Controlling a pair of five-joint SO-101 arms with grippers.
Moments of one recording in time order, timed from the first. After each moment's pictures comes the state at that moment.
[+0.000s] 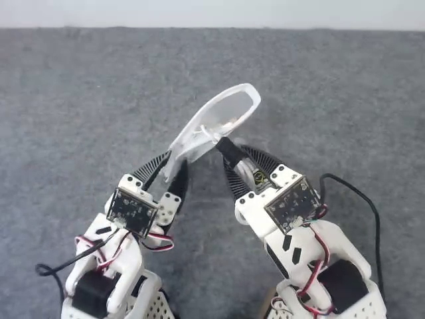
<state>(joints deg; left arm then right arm) 15.9 -103.2 73.0 58.5 -5.8 -35.3 -85.8 57.1 46.9 12.9</state>
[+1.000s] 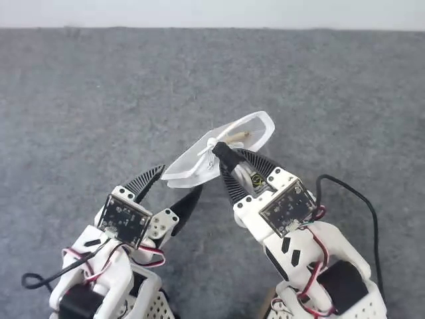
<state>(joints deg) 15.9 -103.2 64.4 72.2 -5.8 -36.8 -86.2 57.1 48.1 14.4</state>
